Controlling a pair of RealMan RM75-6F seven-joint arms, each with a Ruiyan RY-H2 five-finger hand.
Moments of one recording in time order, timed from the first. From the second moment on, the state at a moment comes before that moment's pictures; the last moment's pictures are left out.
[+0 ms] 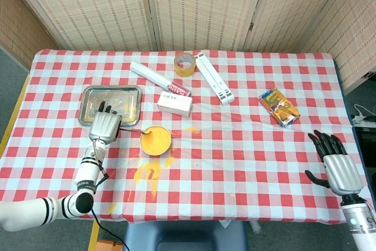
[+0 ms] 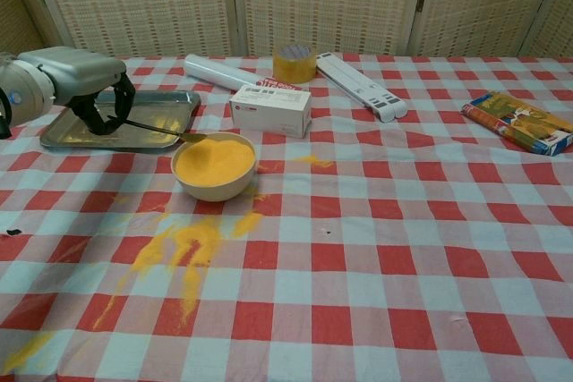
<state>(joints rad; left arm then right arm) -0.89 -1.48 -0.17 -1.51 0.58 1.10 0.86 0.15 -1.11 0.04 -1.59 -1.49 1.36 0.01</state>
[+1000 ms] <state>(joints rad) -0.90 -1.55 -0.12 -1.50 0.61 1.22 1.01 0.14 -1.11 0.03 -1.60 -1.50 1.36 0.02</state>
